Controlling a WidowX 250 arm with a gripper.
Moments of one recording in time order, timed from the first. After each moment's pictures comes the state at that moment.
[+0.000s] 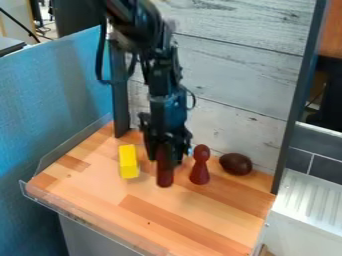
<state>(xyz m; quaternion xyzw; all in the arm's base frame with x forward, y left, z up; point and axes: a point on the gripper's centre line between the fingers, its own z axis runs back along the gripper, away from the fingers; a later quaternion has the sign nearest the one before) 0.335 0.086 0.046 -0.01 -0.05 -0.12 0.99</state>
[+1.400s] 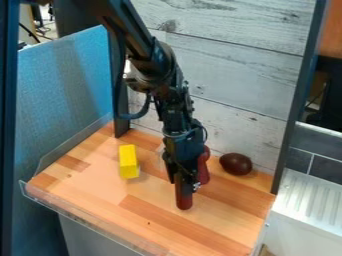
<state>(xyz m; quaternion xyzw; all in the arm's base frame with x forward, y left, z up) 0.347 0.063 -0.001 -0.02 -0.08 -0.29 0.95</state>
